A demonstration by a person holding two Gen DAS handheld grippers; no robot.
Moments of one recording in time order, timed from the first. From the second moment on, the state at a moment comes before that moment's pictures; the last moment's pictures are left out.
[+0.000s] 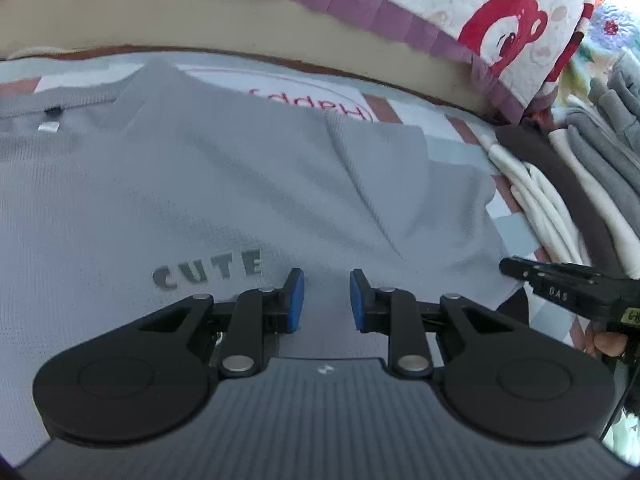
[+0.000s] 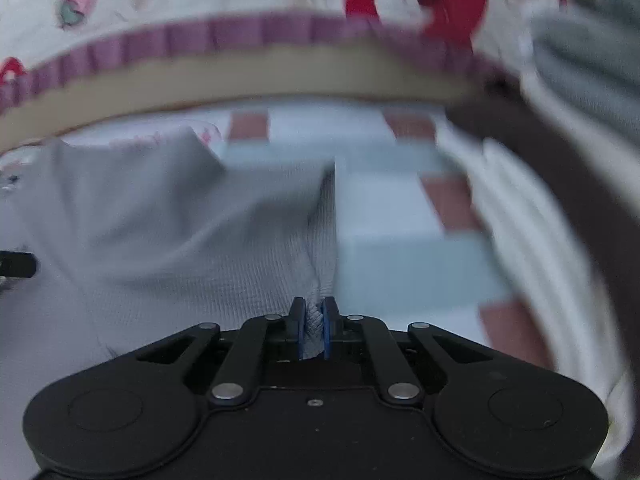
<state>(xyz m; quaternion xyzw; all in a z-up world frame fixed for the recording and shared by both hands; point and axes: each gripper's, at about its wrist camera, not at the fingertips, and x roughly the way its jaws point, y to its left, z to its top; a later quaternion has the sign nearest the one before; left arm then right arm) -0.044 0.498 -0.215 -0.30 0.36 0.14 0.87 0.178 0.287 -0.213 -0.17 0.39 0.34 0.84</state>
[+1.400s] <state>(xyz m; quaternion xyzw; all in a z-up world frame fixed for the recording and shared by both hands) -0.142 0.560 -0.162 -0.31 0.36 0.25 0.85 0.244 0.369 -0.196 -0.15 0.31 0.19 0.92</state>
